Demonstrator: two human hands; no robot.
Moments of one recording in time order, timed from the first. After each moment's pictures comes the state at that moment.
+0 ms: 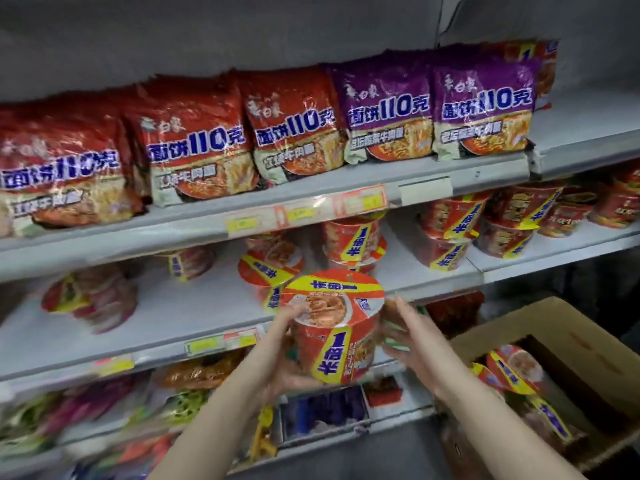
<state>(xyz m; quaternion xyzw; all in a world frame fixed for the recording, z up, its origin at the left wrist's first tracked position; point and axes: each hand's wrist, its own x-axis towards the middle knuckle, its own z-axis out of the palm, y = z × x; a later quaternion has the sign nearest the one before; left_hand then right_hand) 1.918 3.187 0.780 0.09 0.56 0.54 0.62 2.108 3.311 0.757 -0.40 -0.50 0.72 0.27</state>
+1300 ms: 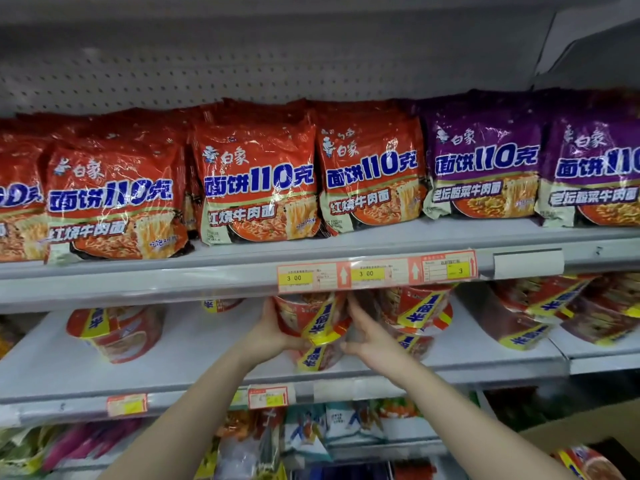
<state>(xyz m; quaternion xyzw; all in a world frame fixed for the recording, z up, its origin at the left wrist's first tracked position) 1.727 3.273 0.735 0.38 0.75 0.46 0.30 1.920 3.388 0.747 -0.24 -0.78 0.57 0.12</state>
